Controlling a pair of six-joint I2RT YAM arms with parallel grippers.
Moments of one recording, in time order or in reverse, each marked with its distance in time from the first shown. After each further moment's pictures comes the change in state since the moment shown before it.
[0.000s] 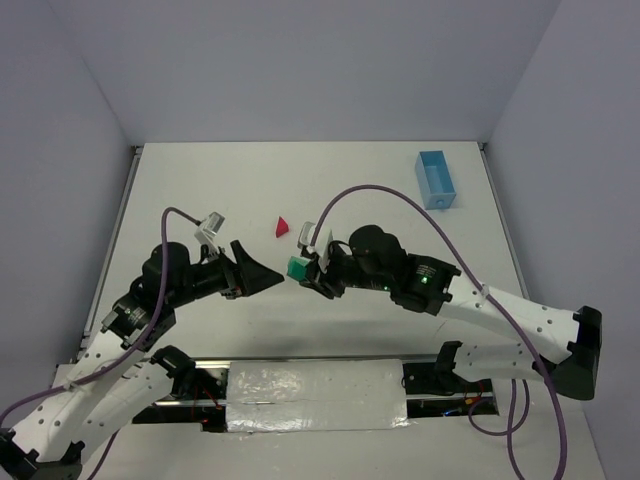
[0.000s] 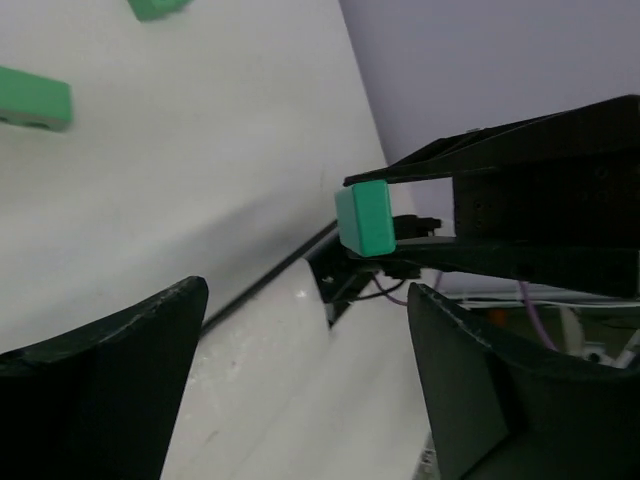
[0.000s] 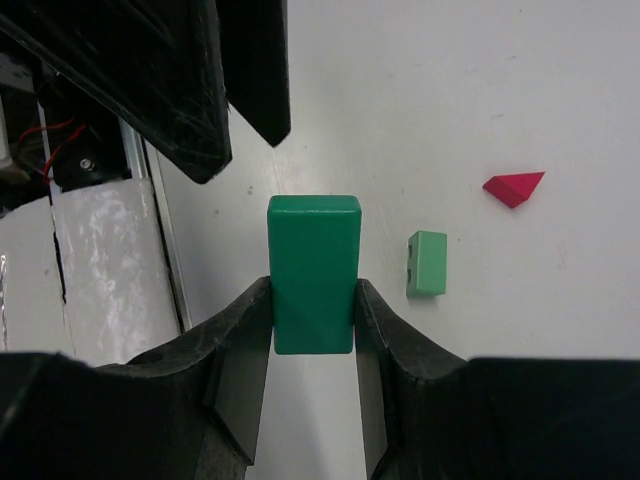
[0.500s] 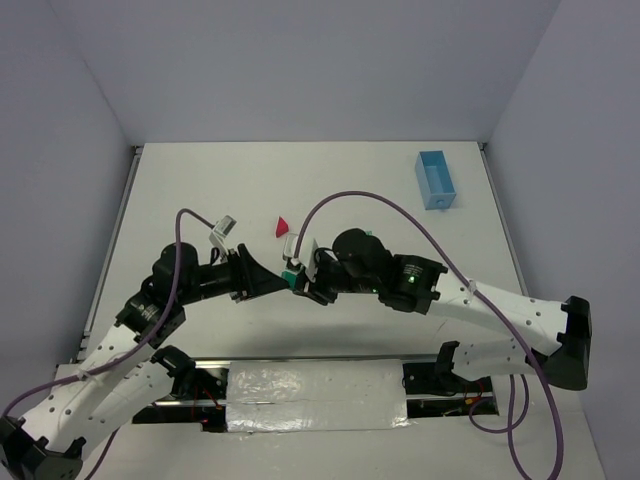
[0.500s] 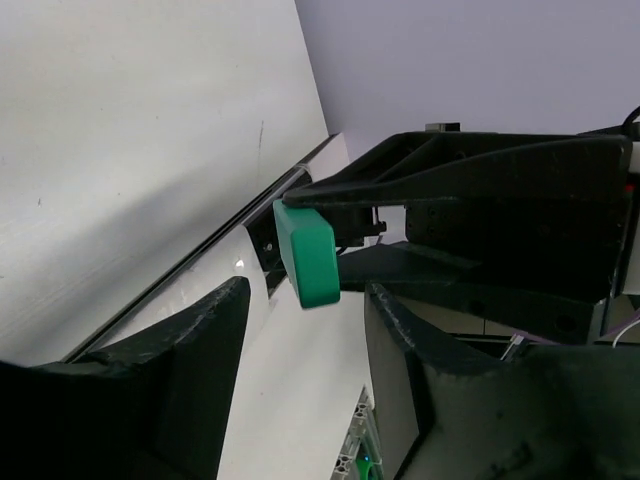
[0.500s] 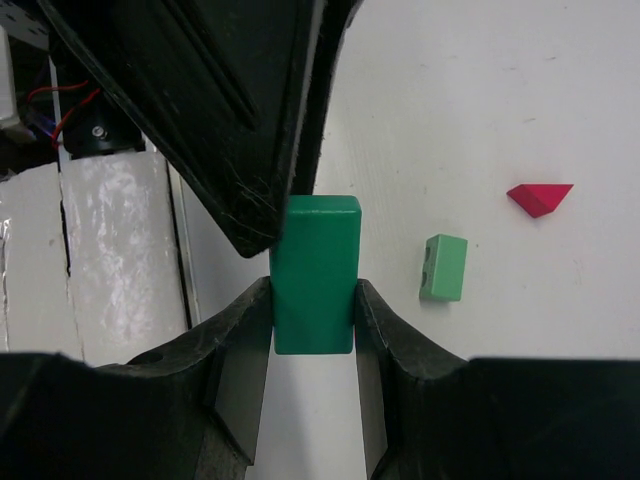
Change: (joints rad) left arm -0.002 0.029 -0.109 0.193 0.186 -0.203; right arm 0.068 0.054 0.035 -0.048 0.000 -0.061
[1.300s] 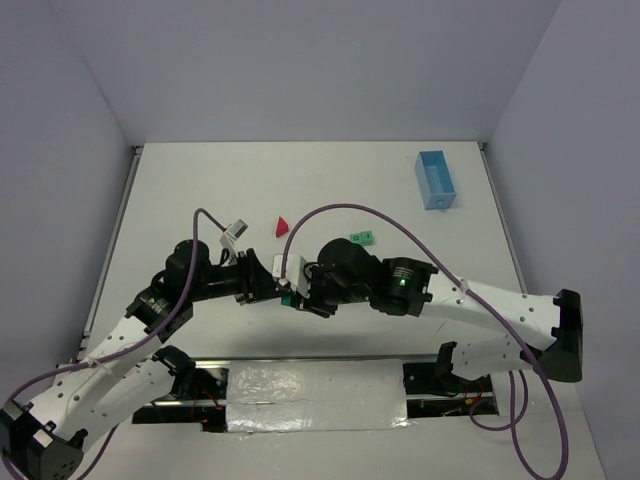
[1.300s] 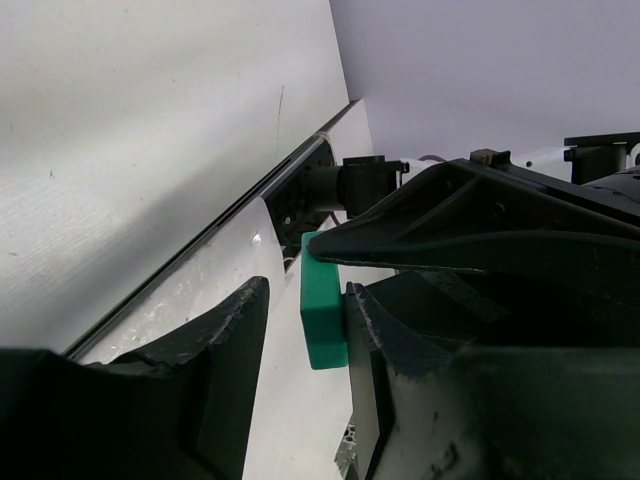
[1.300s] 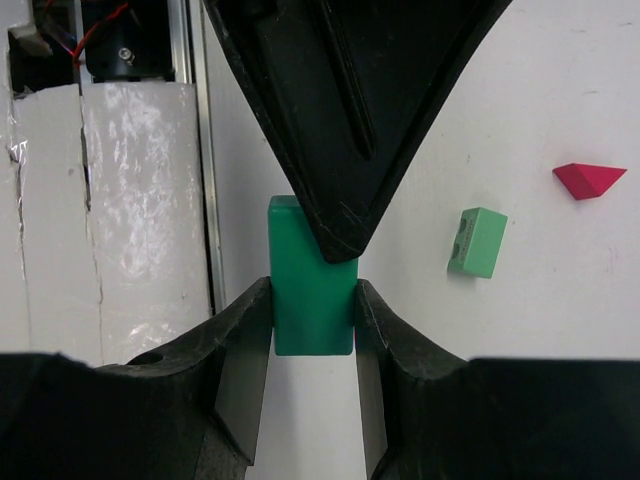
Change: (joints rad) left arm -0.002 0.076 -0.022 0.006 0.048 0.040; right arm 0.071 0.055 0.066 -0.159 0.007 -0.054
